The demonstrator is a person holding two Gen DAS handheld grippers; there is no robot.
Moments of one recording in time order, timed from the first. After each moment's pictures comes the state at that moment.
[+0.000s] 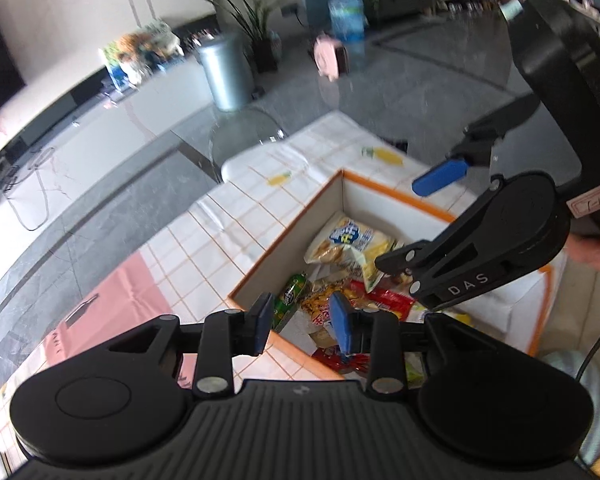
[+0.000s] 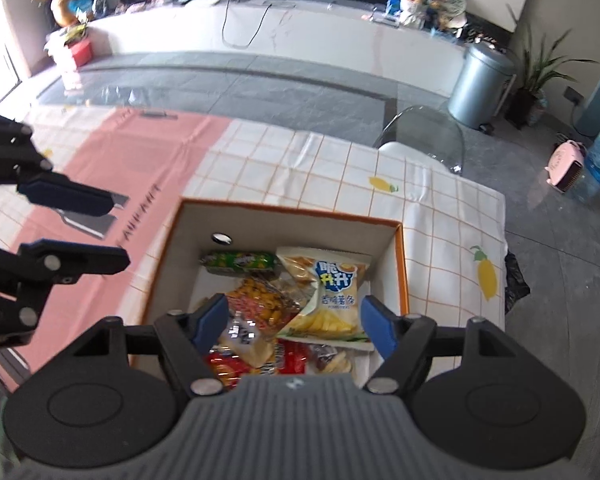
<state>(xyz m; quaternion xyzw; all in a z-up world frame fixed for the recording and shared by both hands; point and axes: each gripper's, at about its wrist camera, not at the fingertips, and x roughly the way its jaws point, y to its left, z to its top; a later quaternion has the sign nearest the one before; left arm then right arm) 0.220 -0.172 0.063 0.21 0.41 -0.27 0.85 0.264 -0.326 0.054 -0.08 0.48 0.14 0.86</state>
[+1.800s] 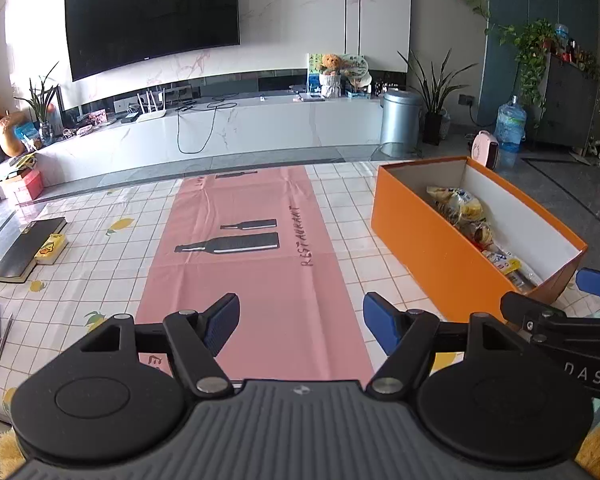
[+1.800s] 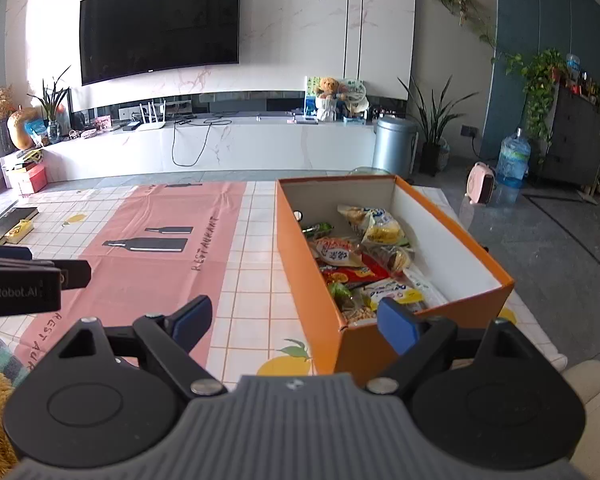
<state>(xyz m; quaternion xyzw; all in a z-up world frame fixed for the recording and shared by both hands) -0.007 -0.018 0.009 0.03 0.33 -0.03 0.94 -0.039 -0.200 0.018 -0.01 0.30 0.00 0.96</state>
